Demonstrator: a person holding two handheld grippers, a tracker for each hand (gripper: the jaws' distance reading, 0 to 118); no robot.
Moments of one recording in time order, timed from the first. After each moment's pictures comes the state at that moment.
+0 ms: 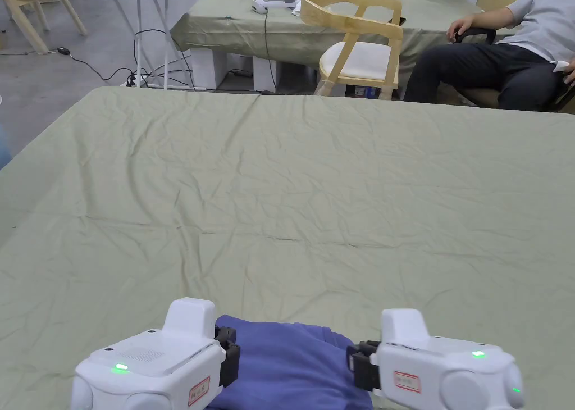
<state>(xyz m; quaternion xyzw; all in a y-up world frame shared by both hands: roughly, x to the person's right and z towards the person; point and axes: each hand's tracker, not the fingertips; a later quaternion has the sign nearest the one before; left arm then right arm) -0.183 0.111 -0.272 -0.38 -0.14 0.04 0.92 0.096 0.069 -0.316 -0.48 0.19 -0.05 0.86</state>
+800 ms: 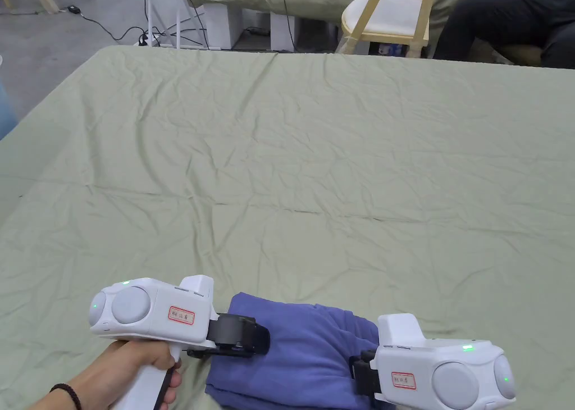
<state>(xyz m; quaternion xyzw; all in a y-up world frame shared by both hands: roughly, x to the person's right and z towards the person) -0.243 0.007 -0.387 -0.56 -0.24 0.18 0.77 0.087 0.015 -0.334 -0.53 0.19 -0.03 0.82</state>
